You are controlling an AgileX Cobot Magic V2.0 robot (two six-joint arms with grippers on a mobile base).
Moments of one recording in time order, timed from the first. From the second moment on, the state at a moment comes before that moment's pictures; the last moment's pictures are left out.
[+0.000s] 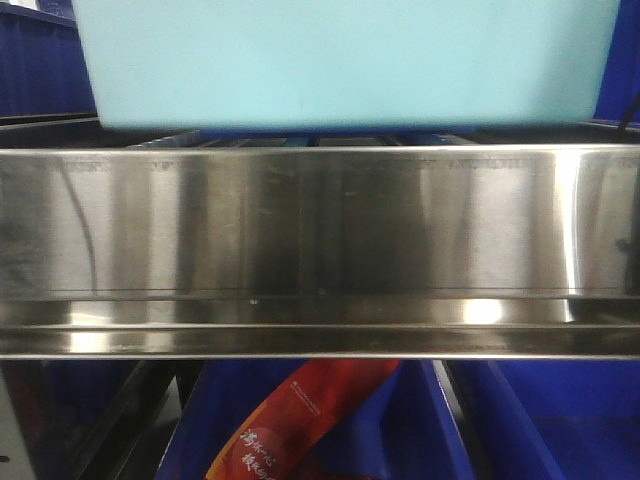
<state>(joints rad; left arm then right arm) -0.38 1.75 -1.80 0.08 1.16 -0.26 0.17 1.74 -1.78 0.06 1.19 0.09</state>
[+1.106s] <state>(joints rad) -0.43 1.47 -1.80 0.11 1.10 -0.28 0.19 1.44 -1.78 0.05 1.11 0.09</state>
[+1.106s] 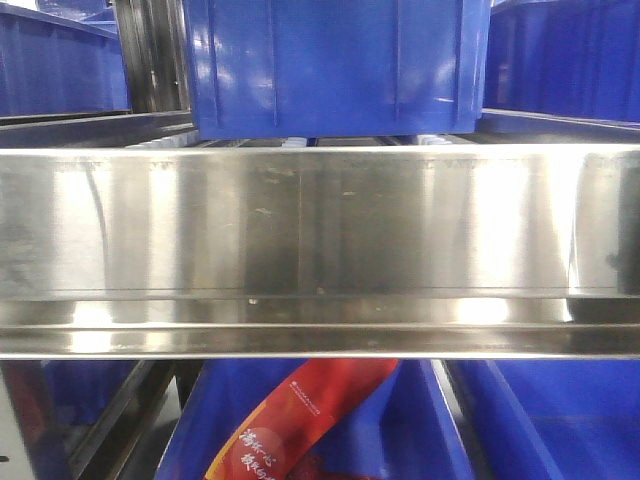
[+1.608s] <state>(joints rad) -0.43 1.47 -1.80 0.11 1.10 -0.28 0.19 1.44 -1.78 0.05 1.11 0.09</state>
